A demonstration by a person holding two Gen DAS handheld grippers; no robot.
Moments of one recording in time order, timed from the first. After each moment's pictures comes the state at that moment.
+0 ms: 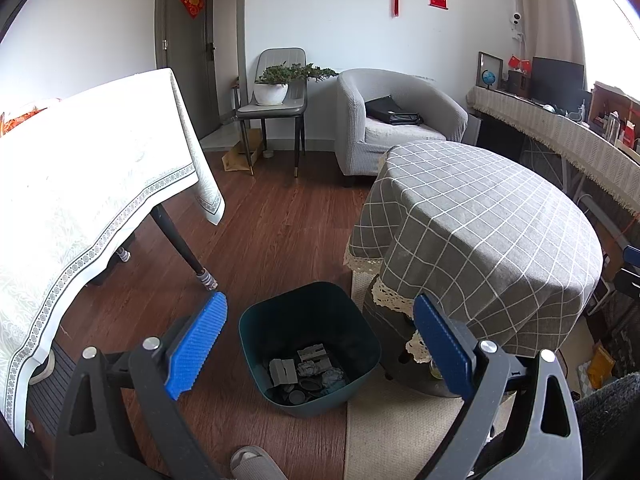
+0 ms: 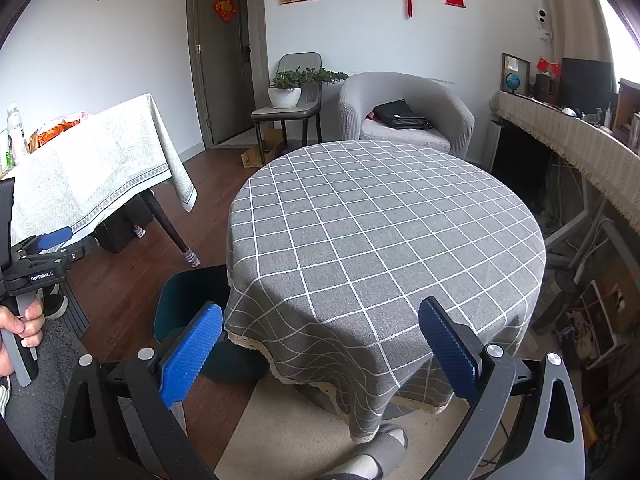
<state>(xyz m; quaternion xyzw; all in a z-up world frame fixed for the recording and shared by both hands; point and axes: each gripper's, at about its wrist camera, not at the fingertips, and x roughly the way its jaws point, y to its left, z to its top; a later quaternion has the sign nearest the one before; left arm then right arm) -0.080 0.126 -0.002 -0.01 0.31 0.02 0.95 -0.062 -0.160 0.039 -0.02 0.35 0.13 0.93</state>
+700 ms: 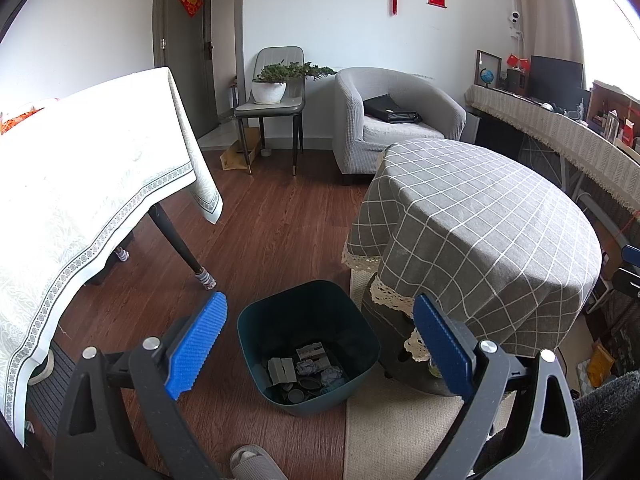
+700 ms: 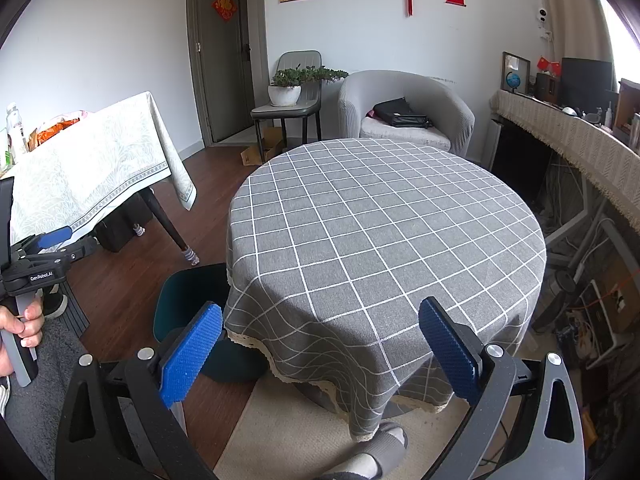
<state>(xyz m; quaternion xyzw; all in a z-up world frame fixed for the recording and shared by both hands) -0.081 0.125 -0.003 -0.01 0.31 0.02 0.95 -0.062 -0.160 0.040 -0.02 0.35 0.13 0.93</state>
